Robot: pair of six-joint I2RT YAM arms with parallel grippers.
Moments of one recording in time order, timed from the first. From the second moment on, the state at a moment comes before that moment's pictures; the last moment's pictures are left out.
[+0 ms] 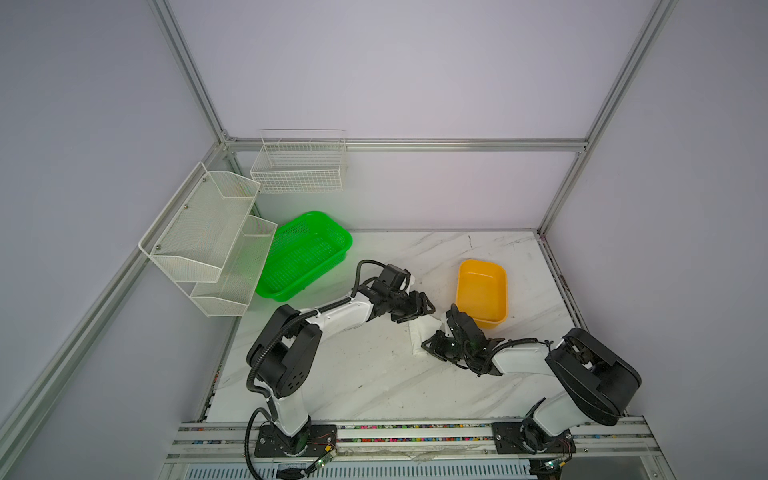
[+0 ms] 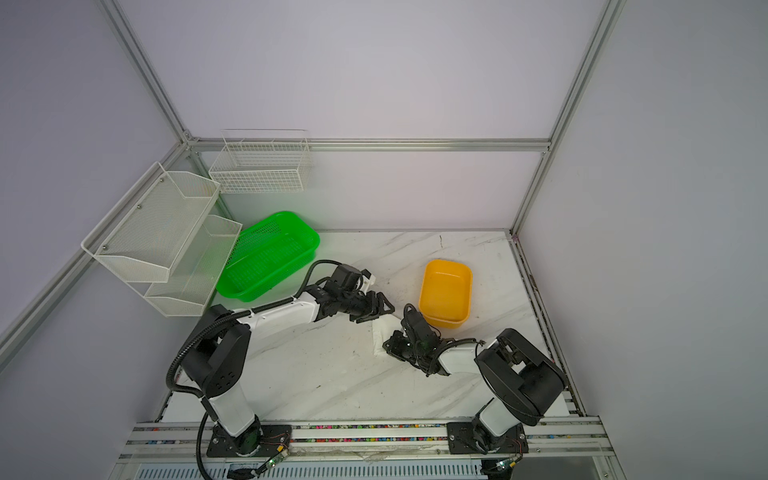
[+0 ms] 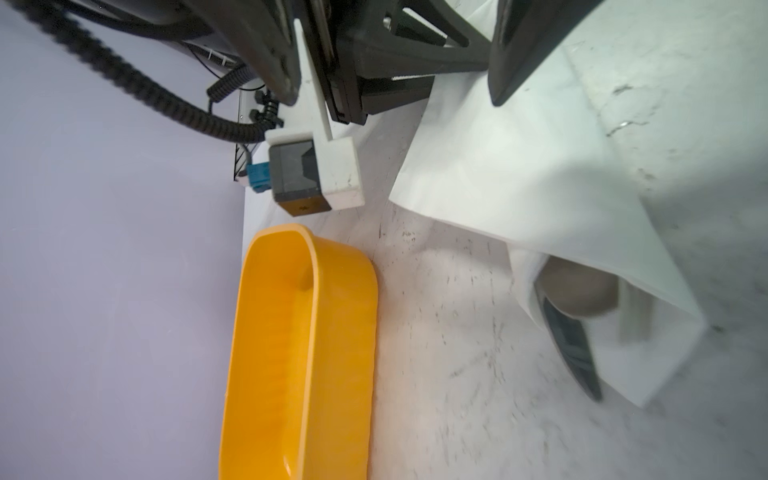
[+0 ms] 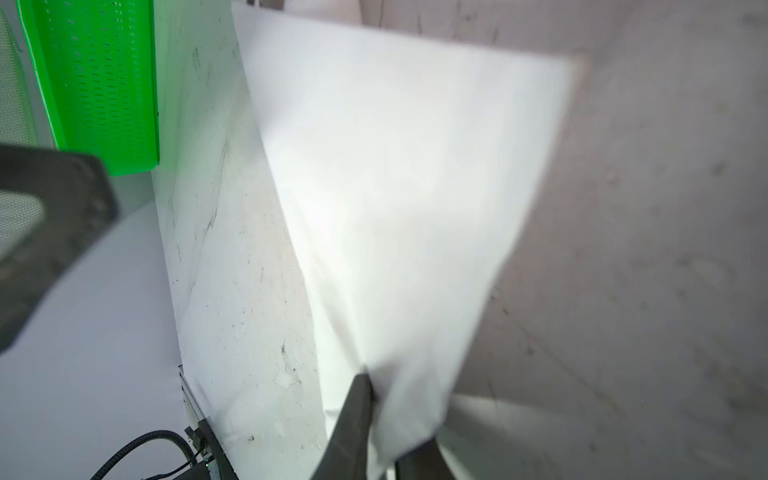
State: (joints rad) left arm -0.61 1.76 1.19 -0.24 0.47 -0.80; right arm 0.72 1.54 0.48 0.30 -0.26 1.07
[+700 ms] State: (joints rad) left arm -0.52 1.91 1.18 -0.17 0.63 -0.78; right arm 0.71 1.54 0.48 0.30 -0.26 1.07
